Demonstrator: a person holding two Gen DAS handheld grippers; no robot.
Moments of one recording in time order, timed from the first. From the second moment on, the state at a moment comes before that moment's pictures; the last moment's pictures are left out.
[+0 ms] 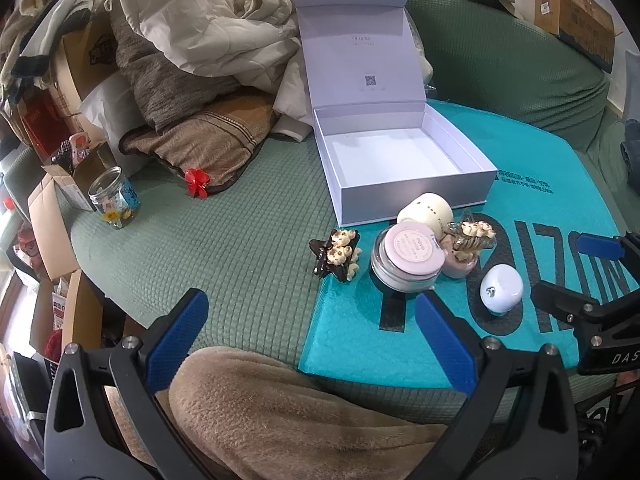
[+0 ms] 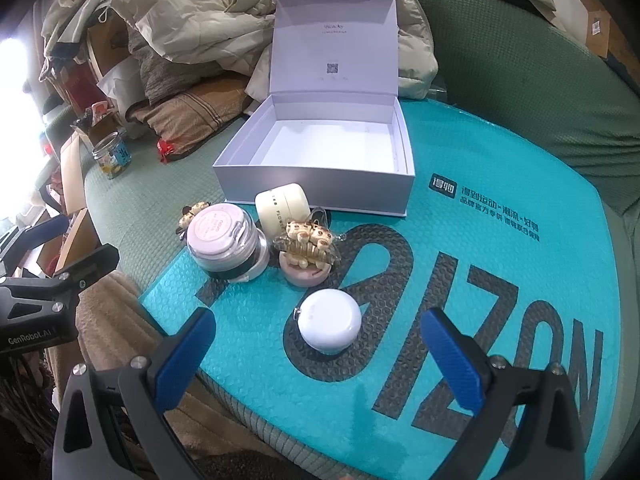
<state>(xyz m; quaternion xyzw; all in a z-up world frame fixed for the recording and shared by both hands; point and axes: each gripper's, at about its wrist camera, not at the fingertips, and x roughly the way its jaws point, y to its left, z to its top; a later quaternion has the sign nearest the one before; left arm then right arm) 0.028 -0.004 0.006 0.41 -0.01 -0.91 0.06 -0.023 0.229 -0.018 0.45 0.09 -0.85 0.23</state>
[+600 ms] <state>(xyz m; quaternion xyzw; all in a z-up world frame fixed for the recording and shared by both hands) 0.030 0.008 -0.009 0.41 0.03 -0.91 0.02 -0.022 0.252 -0.050 0.47 0.08 -0.85 0.23</state>
